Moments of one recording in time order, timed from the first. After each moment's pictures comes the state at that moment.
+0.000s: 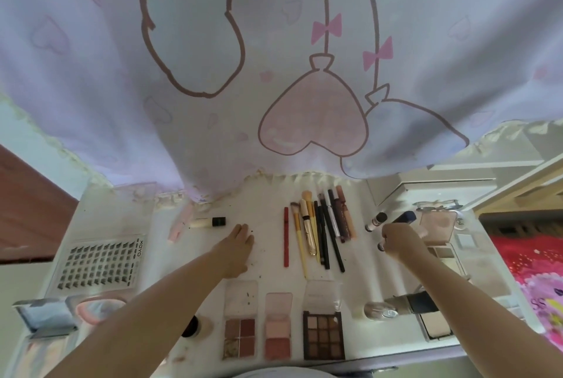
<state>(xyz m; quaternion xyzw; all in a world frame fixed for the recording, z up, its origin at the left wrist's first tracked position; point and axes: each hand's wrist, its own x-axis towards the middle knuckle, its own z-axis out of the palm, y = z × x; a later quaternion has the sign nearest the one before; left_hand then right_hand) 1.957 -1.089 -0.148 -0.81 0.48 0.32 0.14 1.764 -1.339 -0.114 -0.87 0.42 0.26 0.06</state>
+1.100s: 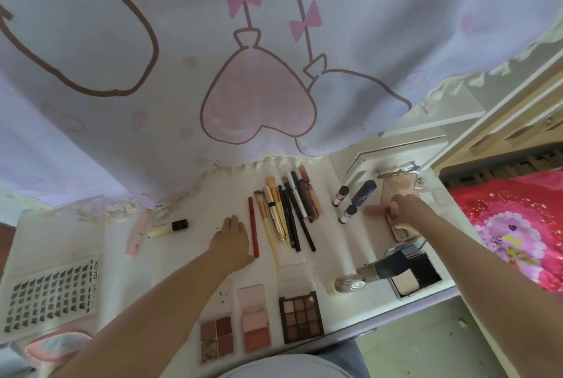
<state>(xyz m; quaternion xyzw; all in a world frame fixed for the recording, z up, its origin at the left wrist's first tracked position) 1.920 -1.144 -0.151 -0.81 0.46 0.30 0.18 1.701 -1.389 -0.109 -0.82 0.51 0.26 0.09</state>
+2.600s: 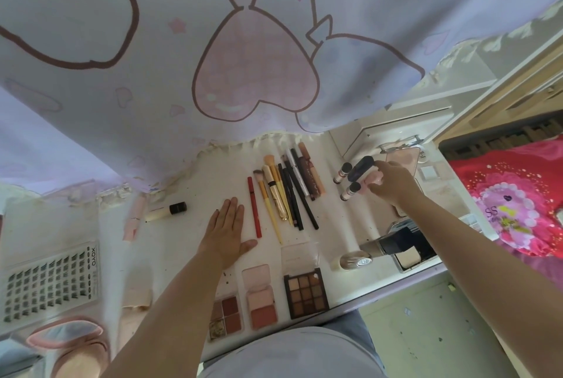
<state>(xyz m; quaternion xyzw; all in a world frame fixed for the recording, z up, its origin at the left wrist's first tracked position) 1.927 -1.115 -0.178 -0.80 0.51 0.29 0.15 1.731 -1.357 -0.101 -0.84 0.50 0.09 0.20</state>
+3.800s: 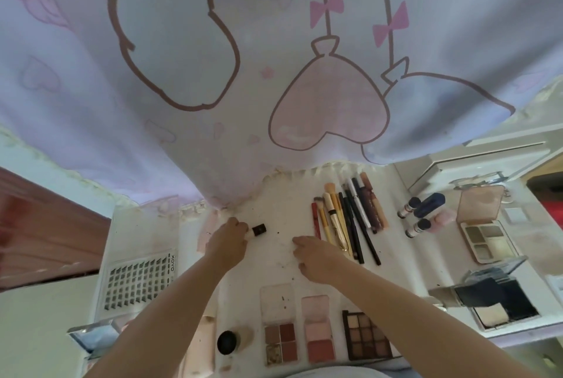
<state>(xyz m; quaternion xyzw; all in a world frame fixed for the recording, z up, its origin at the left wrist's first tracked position) 2.007 -1.071 -0.148 -0.89 0.40 0.22 0.05 1.860 -1.201 -0.155 -0.92 0.11 0.30 0.21</state>
